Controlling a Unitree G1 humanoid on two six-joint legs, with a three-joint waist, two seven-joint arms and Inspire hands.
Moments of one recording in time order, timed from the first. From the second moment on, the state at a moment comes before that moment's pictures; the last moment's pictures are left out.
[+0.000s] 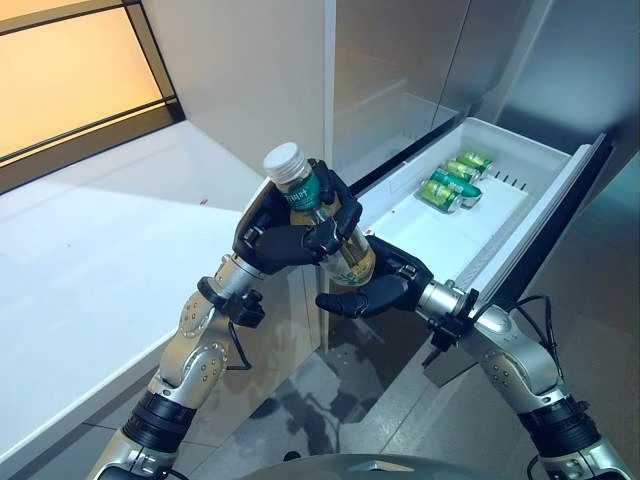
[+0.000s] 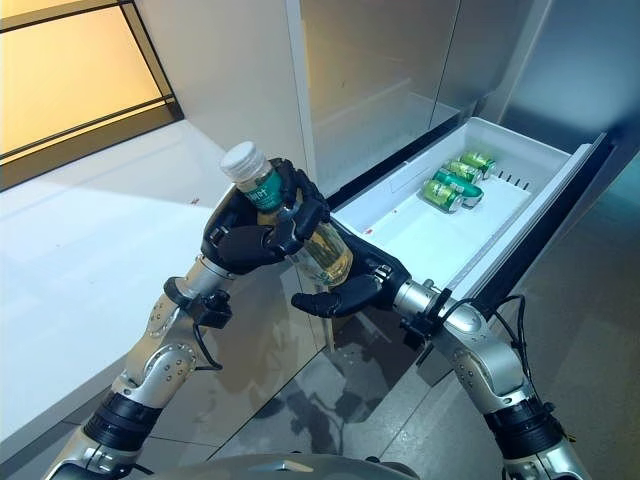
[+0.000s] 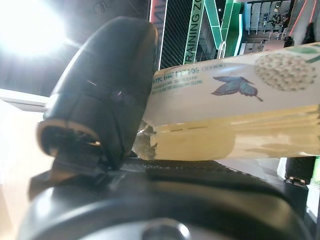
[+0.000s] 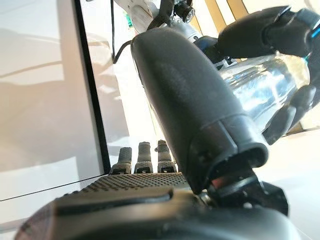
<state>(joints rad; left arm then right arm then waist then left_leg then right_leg) -0.14 0.42 -0.28 -0.22 -0.84 -0.24 -0.40 -0.12 -0.53 0.24 -0.21 0.65 0.25 0.53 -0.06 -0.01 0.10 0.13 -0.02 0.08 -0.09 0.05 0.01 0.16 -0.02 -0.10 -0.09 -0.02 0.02</state>
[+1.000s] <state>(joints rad) -0.14 0.48 -0.36 -0.09 -0.69 -0.17 -0.36 -0.20 -0.61 0.23 -0.21 0.71 0.50 0.53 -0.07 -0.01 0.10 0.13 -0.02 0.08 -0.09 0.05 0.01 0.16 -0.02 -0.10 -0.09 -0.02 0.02</state>
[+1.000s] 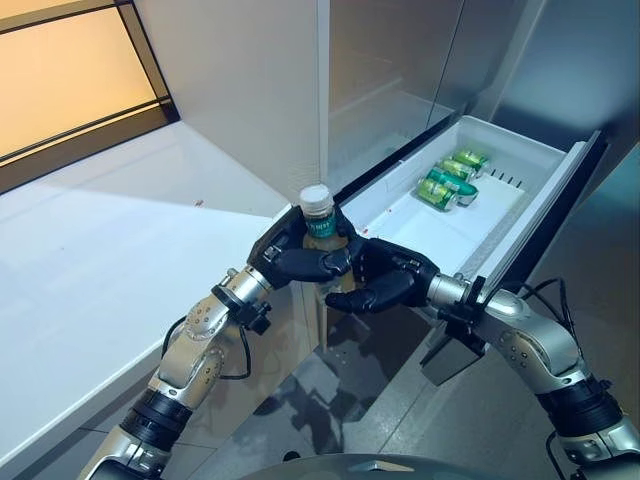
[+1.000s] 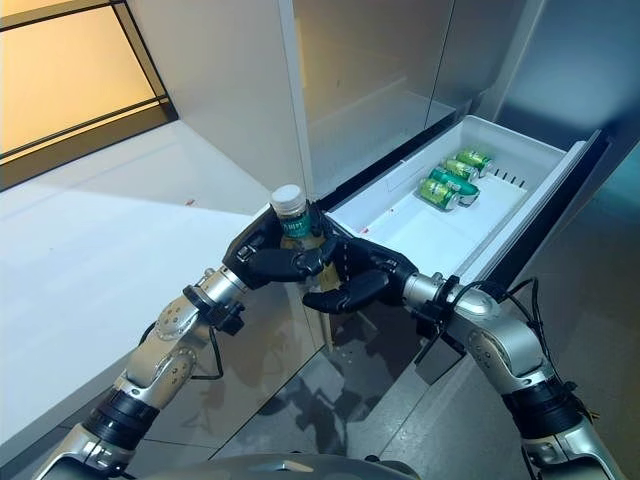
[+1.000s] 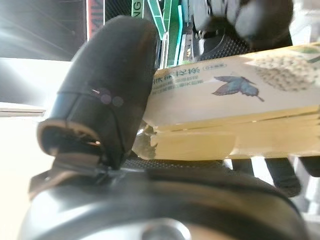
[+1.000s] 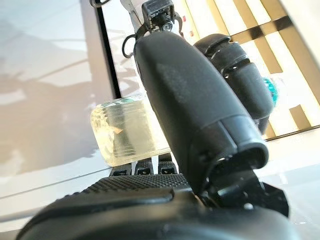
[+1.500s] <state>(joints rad) -0.14 0.50 -0.44 -0.06 -0.89 -0.19 -0.37 -0.22 -0.63 0.30 -0.19 0.64 0.52 0.56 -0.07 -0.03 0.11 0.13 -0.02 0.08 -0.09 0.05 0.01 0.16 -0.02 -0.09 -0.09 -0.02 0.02</state>
